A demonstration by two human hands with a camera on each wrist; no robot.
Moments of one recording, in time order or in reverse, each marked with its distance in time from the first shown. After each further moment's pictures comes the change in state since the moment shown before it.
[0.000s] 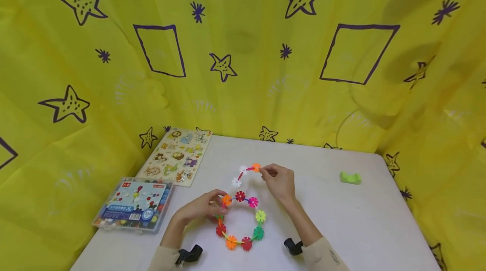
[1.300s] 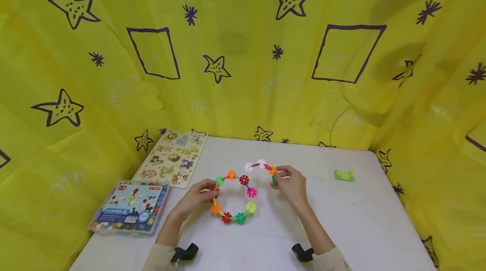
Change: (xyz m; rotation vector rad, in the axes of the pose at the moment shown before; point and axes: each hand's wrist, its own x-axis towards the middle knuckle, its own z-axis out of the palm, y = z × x) left_hand 0.007 0.006 -0.008 -0.060 0.229 0.131; right_hand -0.016 0.004 -0.049 0.128 -0.056 0.311
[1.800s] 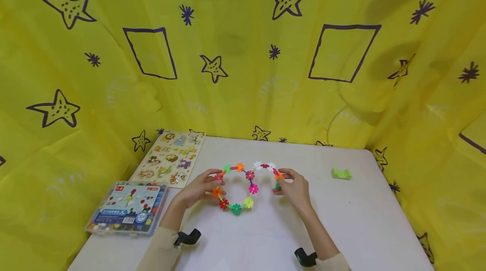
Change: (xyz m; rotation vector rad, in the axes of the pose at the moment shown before) left_hand 0.029 0.016 -0.004 -0.163 -0.149 -0.109; right_hand -0.010 0.007 -0.015 0.015 -0.039 0.108
